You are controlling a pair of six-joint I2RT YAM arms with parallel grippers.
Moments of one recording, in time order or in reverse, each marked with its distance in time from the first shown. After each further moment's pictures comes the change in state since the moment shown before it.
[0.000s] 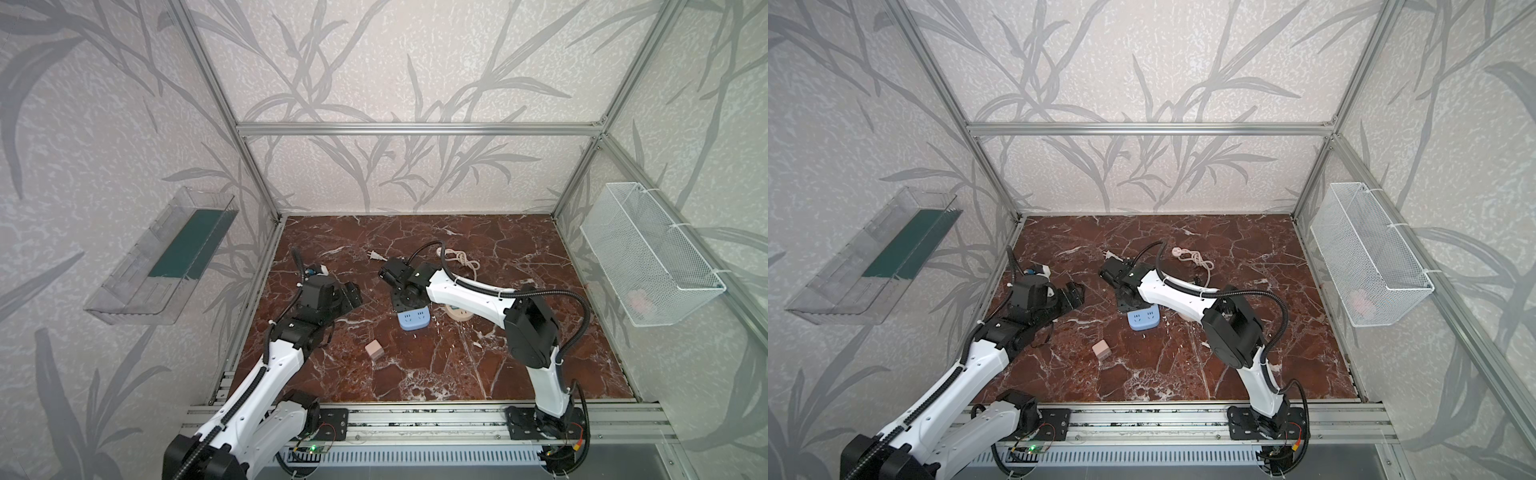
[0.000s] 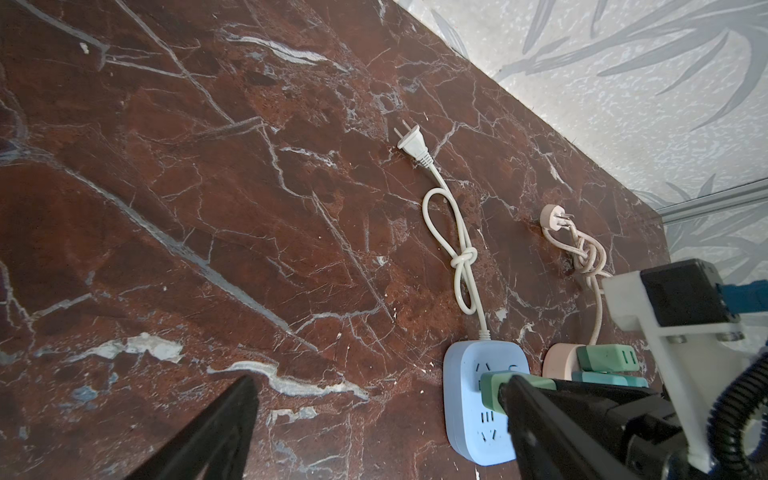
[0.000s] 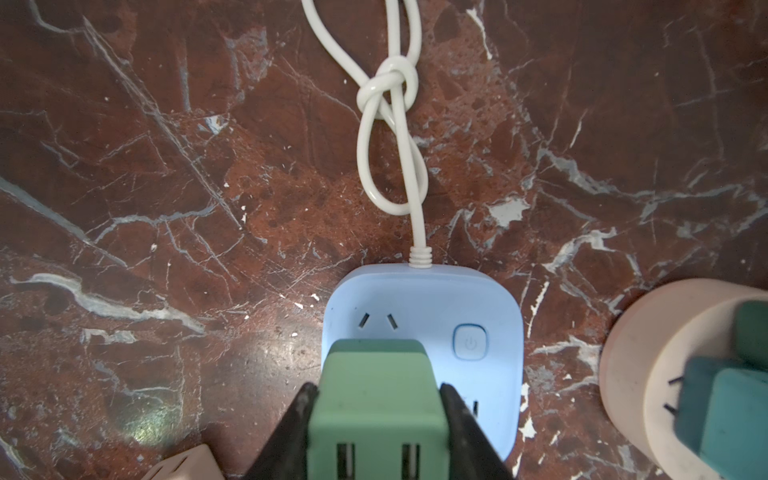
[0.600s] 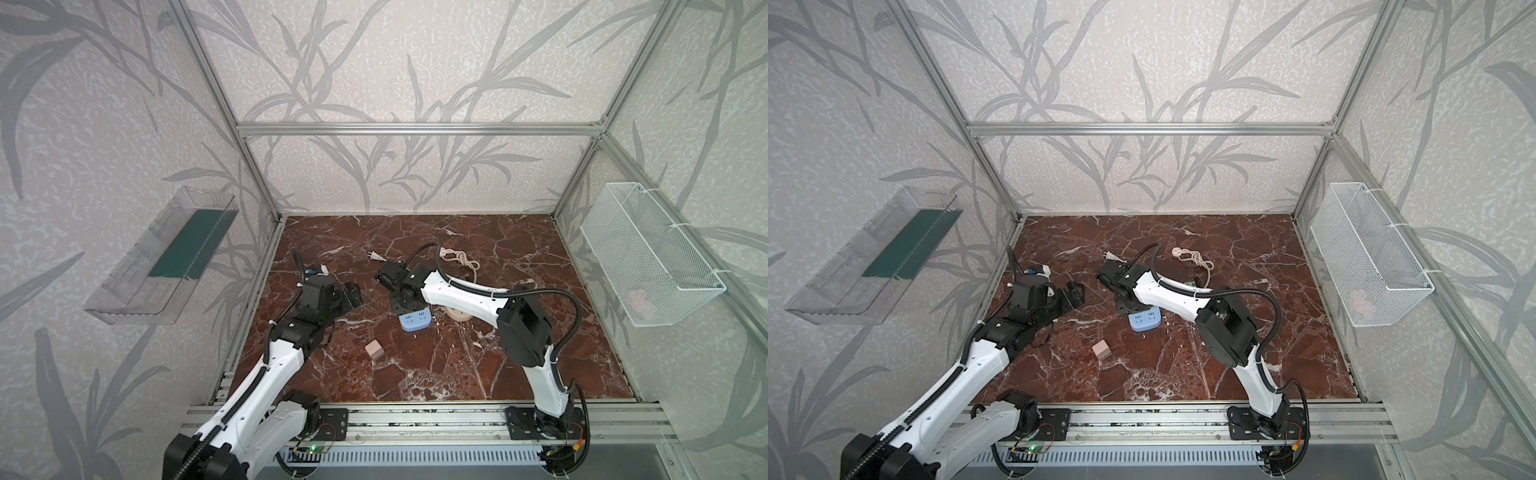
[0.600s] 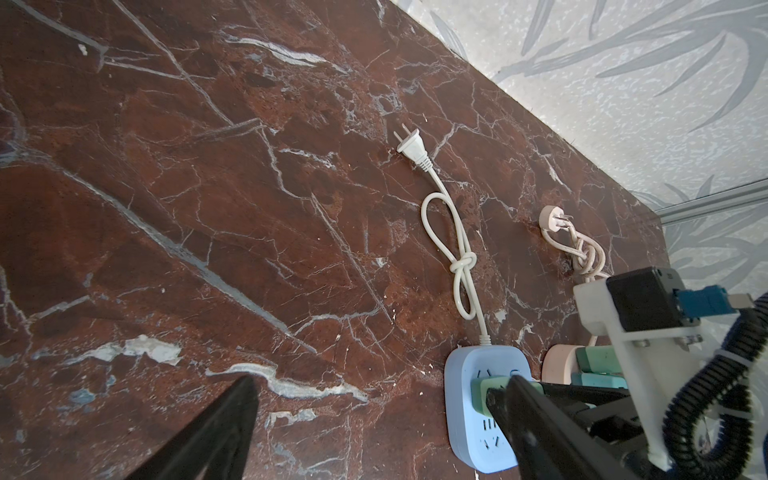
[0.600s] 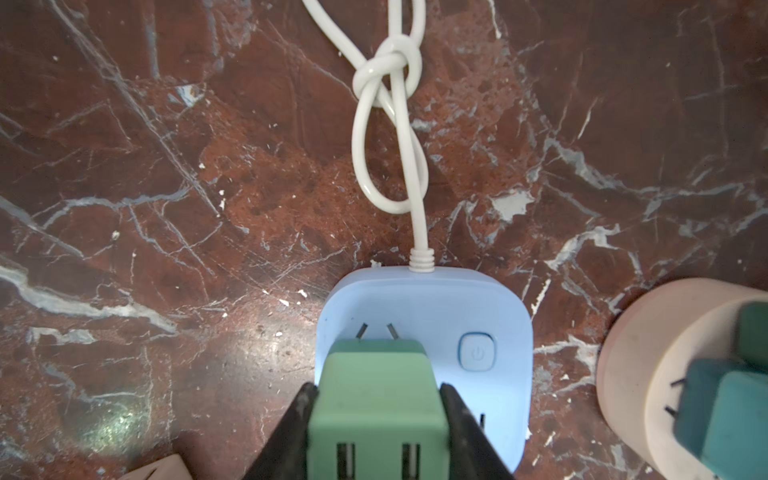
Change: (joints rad) left arm 0.000 0.002 -0.002 0.007 0.000 0.000; right arm 0.016 0.052 0.043 -0.054 0.008 -0.018
